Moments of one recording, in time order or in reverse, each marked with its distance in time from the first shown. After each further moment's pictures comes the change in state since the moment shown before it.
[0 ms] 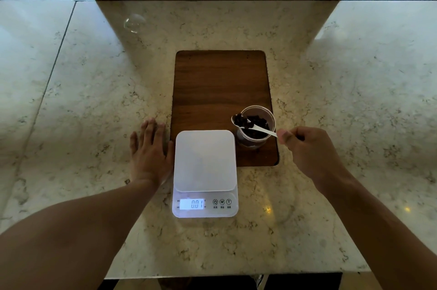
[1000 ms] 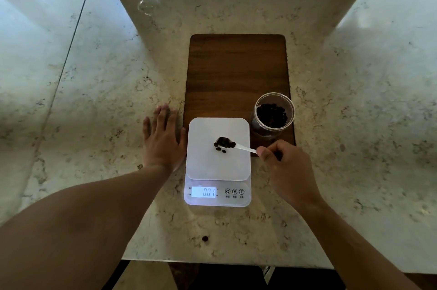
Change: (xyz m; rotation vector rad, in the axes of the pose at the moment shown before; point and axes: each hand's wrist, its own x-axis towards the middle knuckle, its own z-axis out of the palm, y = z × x) left_hand 0.000 -0.004 0.009 -0.018 0.046 0.003; right_hand -0.035 0.028 0.075 -0.139 0.001 -0.102
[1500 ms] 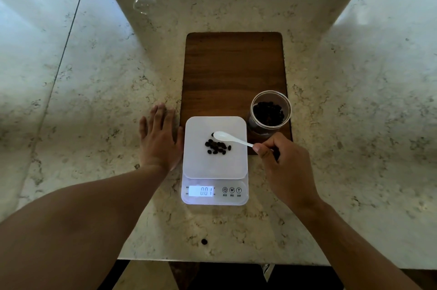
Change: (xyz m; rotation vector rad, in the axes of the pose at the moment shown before) left_hand 0.000 0.001 -0.003 -0.001 -0.016 -0.009; right_hand -0.003 -0.002 -0.005 -0.042 0.091 -0.278
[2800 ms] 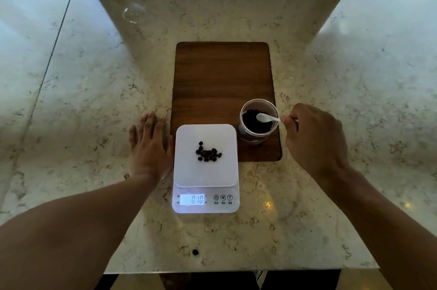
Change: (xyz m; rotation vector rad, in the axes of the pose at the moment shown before) left_hand 0.001 -0.002 0.004 0.003 0.009 0.003; right_hand 0.058 -0.008 -0.066 -0.569 0.106 -0.139
